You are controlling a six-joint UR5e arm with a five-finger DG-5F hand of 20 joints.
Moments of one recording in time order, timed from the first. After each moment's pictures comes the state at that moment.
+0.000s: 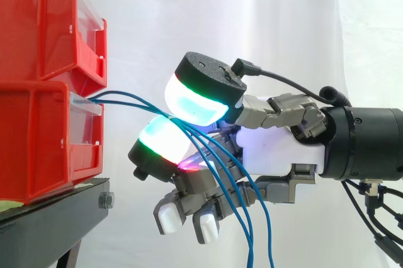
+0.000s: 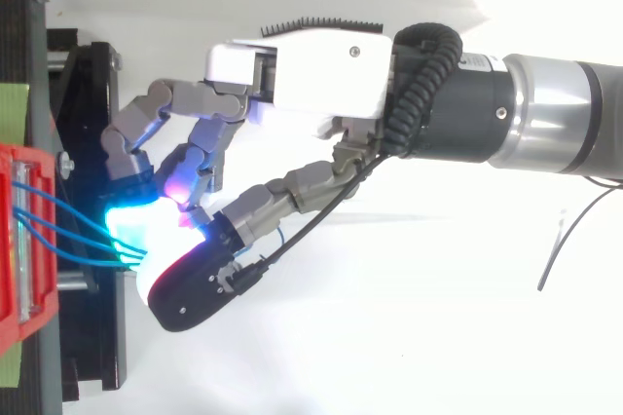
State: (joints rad) arm 0.09 -2.38 -1.08 -2.76 -1.45 -0.21
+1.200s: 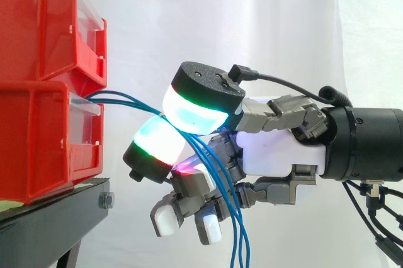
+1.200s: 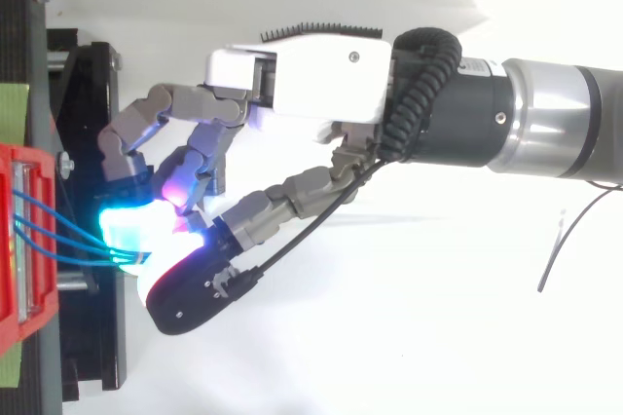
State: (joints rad) arm 0.09 -2.38 -1.08 -2.76 -1.45 -0.21
